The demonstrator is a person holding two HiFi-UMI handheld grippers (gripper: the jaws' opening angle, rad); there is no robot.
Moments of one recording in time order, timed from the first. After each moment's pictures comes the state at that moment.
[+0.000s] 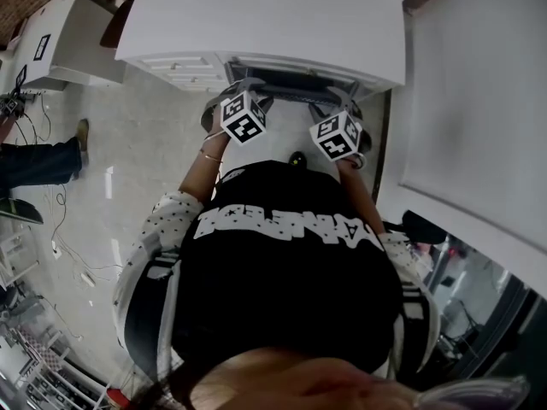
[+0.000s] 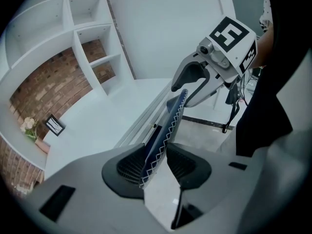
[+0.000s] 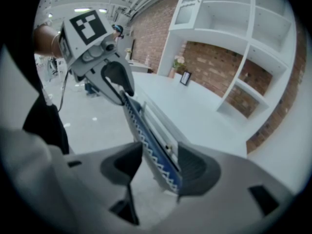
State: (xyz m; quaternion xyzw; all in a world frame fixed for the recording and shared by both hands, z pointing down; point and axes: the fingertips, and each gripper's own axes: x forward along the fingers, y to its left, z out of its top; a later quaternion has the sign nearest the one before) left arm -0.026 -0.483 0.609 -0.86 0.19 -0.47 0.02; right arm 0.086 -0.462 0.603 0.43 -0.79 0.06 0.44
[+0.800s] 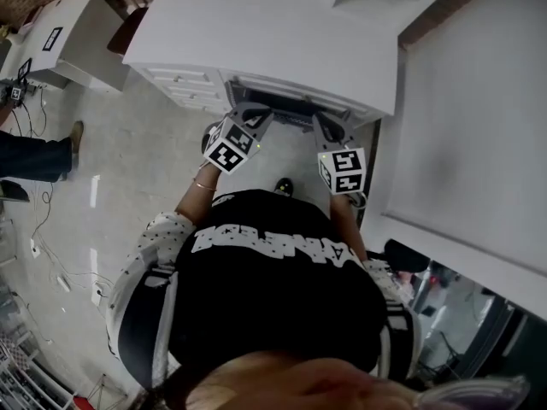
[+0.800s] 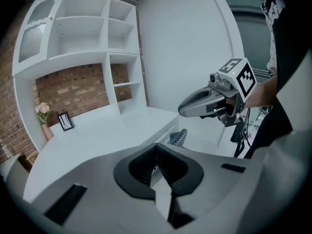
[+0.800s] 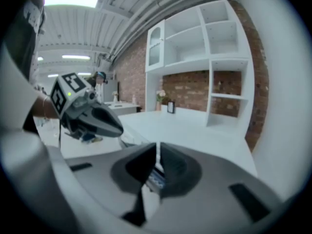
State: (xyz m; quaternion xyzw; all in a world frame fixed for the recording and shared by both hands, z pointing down) left arm -0.014 -0.468 0.528 -0.92 0.27 -0.29 -0.03; right arm 0.084 -0.458 0.511 0.50 -0.84 0.09 0.20
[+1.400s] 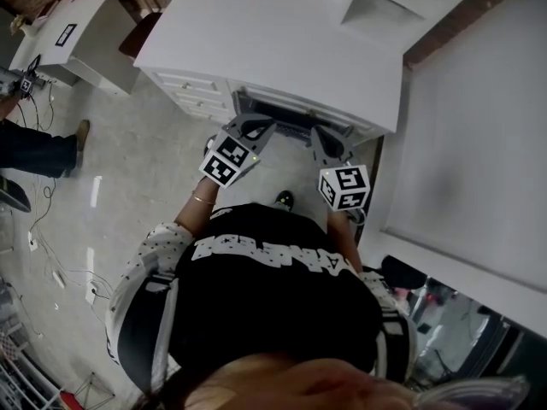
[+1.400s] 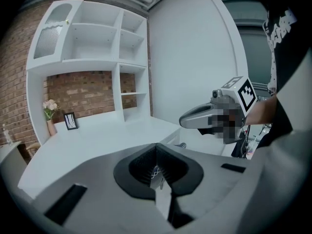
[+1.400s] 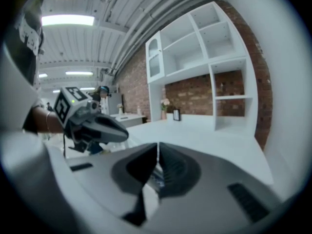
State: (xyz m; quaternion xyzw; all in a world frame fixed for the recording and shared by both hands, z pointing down) left arm -0.023 -0.463 0.488 -0.93 0.29 -0.22 -0.05; right arm 0.065 -0.452 0.482 0.48 -0.86 0.11 0.12
